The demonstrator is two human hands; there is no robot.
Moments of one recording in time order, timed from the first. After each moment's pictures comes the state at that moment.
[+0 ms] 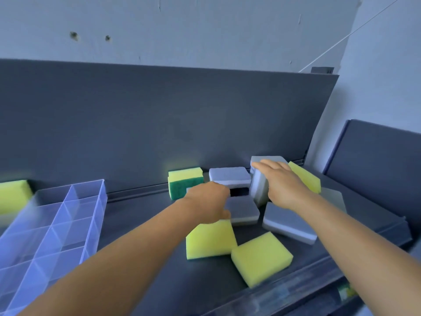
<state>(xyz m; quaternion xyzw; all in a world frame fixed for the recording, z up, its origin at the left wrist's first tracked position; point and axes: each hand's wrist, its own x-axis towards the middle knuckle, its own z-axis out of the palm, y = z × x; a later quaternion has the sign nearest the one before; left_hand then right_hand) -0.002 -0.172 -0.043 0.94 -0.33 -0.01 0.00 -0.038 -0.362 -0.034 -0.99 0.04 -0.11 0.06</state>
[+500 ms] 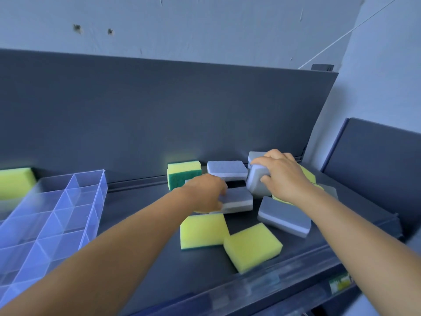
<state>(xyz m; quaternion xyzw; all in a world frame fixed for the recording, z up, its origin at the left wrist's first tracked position) -0.004 -0.174 -0.044 0.94 -0.34 -0.02 0.03 -0.053 -0.366 -0.024 -0.98 0.01 -0.15 0.08</state>
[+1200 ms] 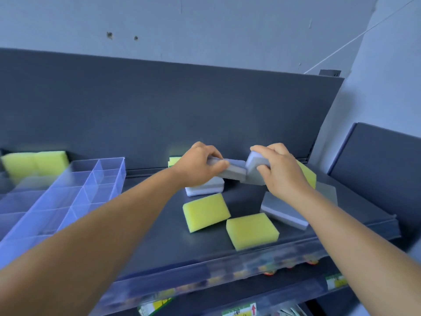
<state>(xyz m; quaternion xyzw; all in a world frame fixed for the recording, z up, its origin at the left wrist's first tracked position) -0.036 -0.140 -0.012 0.91 -0.25 0.07 0.34 -0.090 -0.344 -0.019 -0.95 -0.03 -0.24 0.19</state>
